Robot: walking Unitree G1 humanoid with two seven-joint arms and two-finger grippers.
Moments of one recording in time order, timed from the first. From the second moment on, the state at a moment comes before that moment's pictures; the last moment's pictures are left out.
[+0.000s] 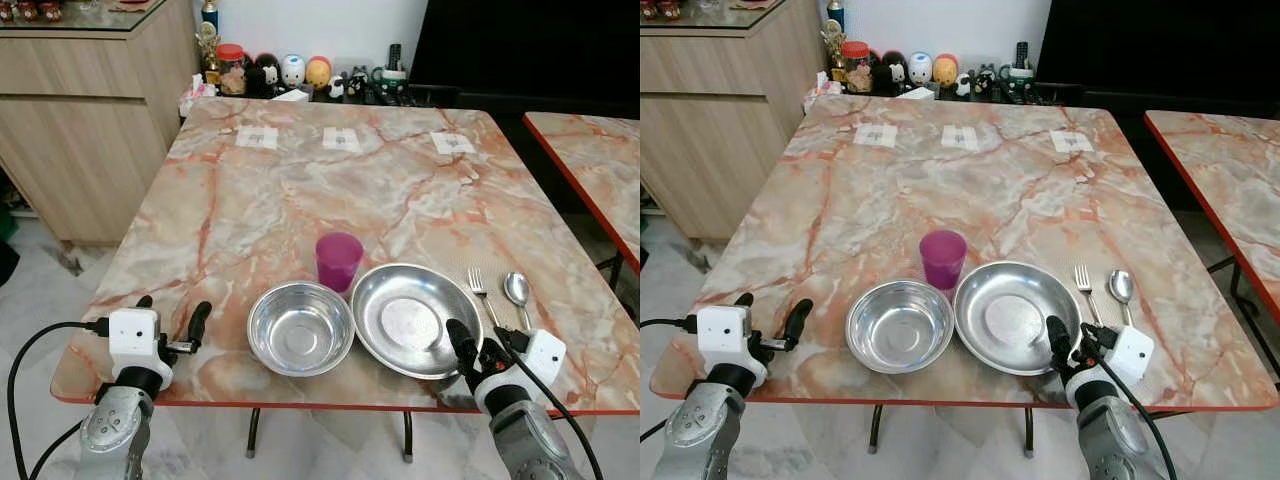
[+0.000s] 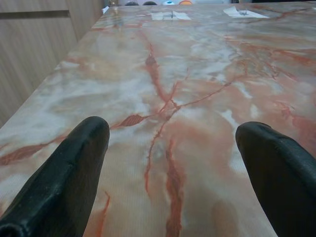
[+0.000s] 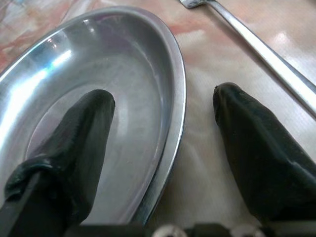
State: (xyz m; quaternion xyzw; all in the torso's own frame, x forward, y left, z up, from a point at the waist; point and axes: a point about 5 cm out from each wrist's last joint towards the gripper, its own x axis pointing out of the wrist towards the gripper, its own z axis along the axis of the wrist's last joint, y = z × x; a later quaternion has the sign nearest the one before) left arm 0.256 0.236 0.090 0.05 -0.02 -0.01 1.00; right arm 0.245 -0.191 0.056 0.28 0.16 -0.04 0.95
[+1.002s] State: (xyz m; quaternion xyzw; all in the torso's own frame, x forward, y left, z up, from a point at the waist) left arm 0.255 0.233 0.087 0.04 -0.02 0.00 1.00; right arm 0.259 -0.174 0.054 0.28 0.18 -0.01 0.94
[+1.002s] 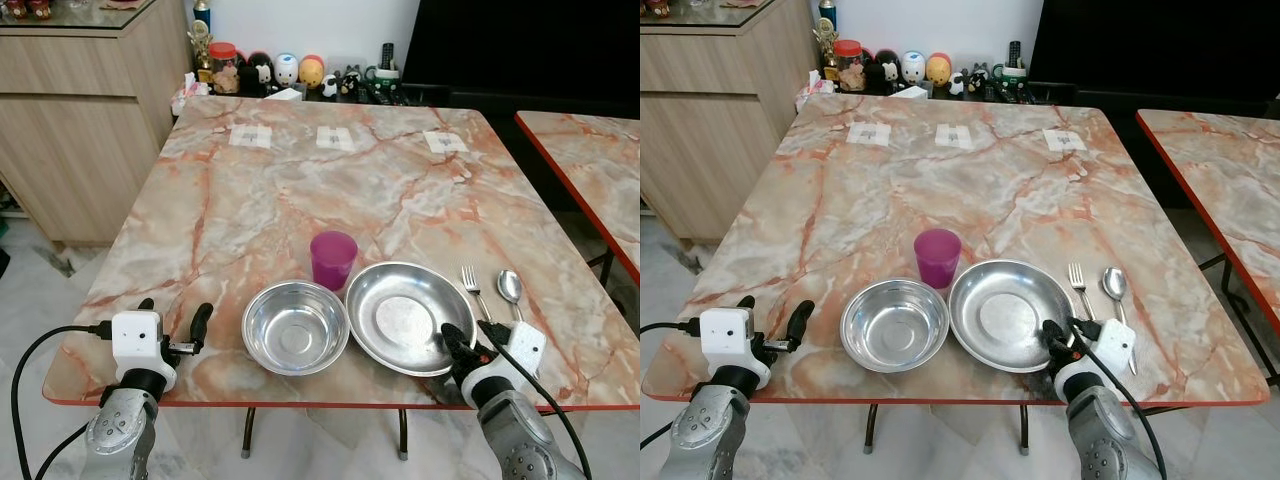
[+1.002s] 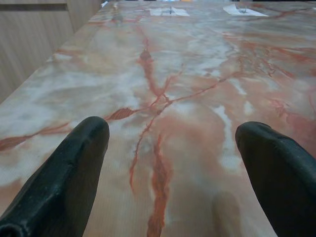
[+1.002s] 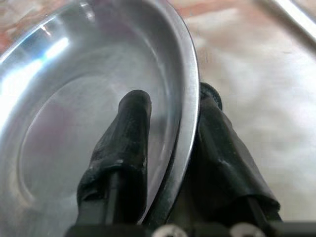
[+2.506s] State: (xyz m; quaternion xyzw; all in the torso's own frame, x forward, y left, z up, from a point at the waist) left arm 0.255 0.253 0.106 0.02 -0.08 0.09 0.99; right arm 0.259 -0.200 0.135 0.23 -0.14 -0.09 0.96
